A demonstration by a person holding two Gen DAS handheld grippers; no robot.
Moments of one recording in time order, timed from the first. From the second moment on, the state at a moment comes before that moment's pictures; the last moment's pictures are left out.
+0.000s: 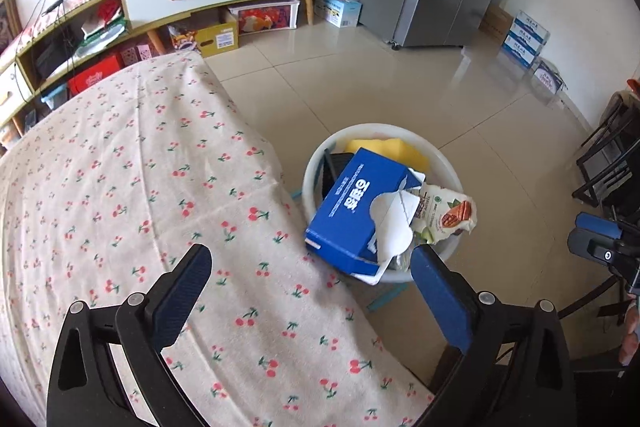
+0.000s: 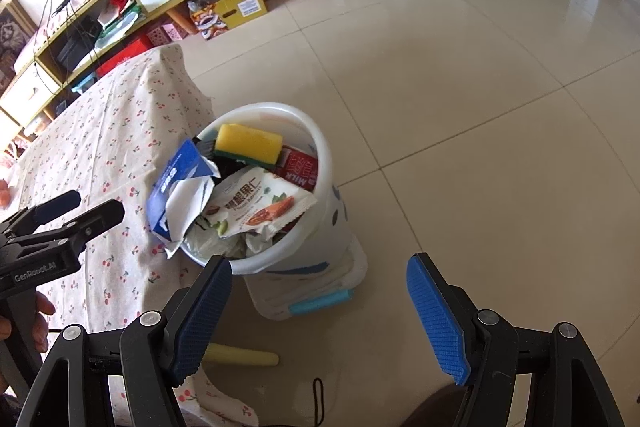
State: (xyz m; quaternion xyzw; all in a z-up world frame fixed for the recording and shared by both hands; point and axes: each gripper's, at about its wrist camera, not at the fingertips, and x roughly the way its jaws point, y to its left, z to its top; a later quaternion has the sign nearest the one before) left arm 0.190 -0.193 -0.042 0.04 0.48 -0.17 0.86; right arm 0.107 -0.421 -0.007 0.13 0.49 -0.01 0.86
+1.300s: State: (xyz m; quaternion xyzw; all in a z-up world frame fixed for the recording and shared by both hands) left arm 0.019 -0.082 -0.014 0.01 0.41 -0.01 0.91; right arm 0.025 -0.275 -0.008 -0.03 0.38 0.04 0.92
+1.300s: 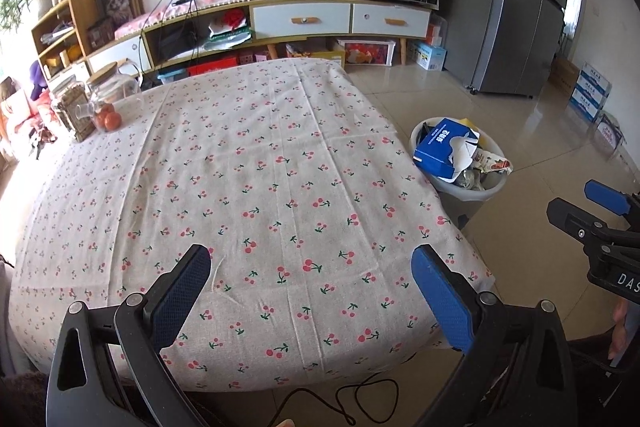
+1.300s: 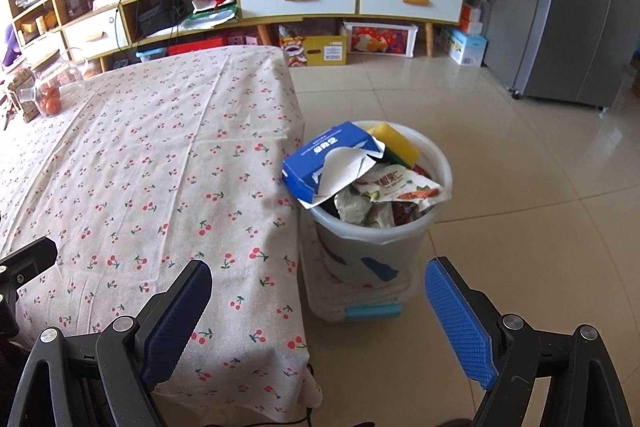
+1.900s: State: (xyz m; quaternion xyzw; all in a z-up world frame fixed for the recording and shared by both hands) left arm 0.017 -0.082 -0.008 0.01 0.40 -0.01 0.92; right arm 0.028 -0.269 -0.009 -0.03 0.38 0.04 0.92
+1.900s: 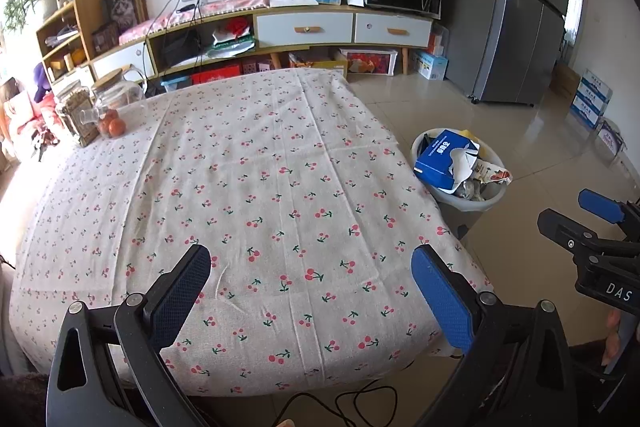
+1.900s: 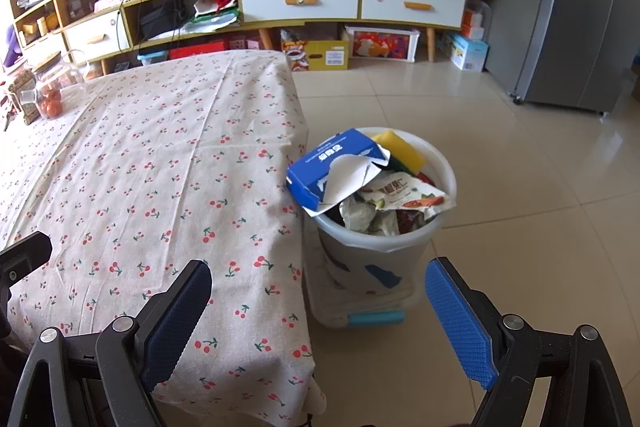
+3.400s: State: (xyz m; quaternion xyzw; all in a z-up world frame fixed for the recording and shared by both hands) left arm 0.018 -0.081 -0.009 0.00 0.40 -0.01 0.91; right arm 0.028 -0.265 -0.012 -0.03 0.38 0.05 0.92
